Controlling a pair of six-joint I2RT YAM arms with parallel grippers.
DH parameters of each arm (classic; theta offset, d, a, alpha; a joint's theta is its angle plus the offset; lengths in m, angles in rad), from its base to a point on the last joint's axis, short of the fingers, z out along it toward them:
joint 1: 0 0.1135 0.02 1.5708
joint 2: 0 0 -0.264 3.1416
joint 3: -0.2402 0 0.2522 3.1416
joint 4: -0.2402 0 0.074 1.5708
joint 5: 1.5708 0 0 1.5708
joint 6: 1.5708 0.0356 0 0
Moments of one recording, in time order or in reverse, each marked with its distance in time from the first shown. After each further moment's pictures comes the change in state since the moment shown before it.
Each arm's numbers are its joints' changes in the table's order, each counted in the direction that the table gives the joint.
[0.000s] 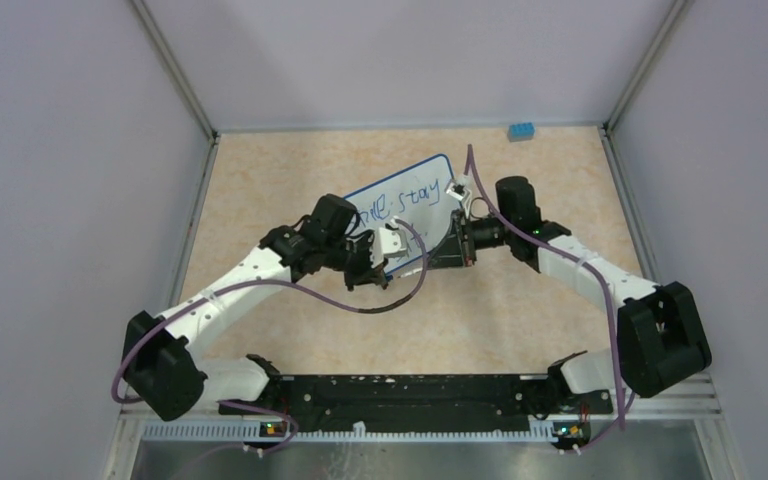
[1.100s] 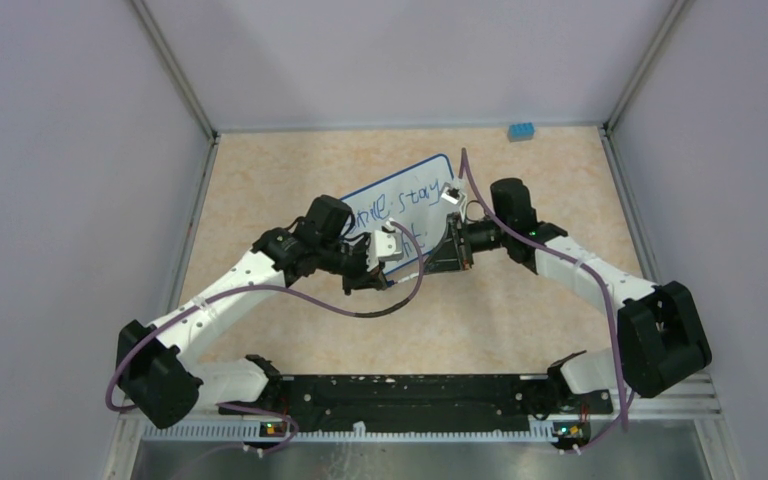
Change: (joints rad) left arm 0.001 0.048 -0.002 -0.032 0.090 0.003; right arm 0.047 0.000 -0.002 -0.006 -0.015 -0.009
